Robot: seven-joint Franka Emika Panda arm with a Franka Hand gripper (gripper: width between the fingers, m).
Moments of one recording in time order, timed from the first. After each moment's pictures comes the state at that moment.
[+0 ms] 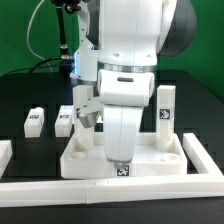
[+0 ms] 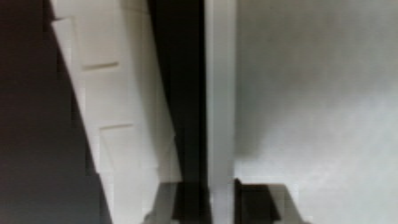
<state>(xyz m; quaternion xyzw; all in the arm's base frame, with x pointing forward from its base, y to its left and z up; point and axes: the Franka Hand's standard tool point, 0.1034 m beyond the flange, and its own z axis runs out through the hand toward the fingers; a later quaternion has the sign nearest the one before) 0.647 0.007 0.041 0.76 0.65 0.03 0.07</state>
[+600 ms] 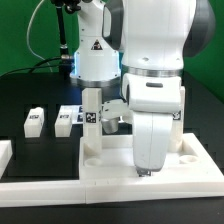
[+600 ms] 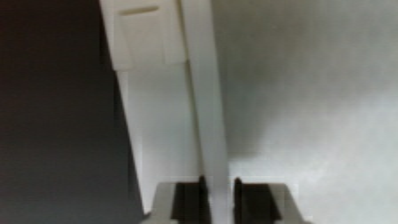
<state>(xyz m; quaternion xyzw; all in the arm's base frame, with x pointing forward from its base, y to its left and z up) 0.656 0.025 0.036 0.75 0.66 0.00 0.06</state>
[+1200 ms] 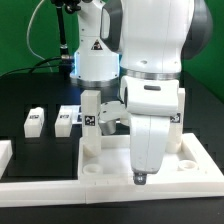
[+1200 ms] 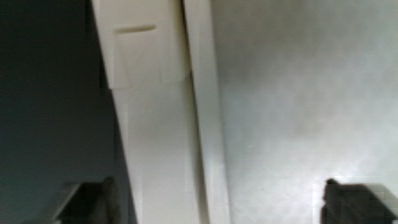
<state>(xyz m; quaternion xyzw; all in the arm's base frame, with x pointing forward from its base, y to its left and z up) 0.655 0.023 0.035 0.75 0.66 0.00 0.06</state>
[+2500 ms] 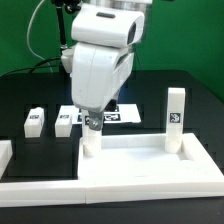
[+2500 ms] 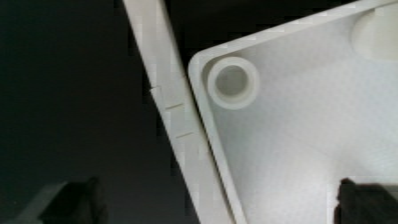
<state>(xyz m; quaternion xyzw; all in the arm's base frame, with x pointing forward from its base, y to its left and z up) 0.649 -0.031 0.128 0.84 0.55 -0.04 0.06</state>
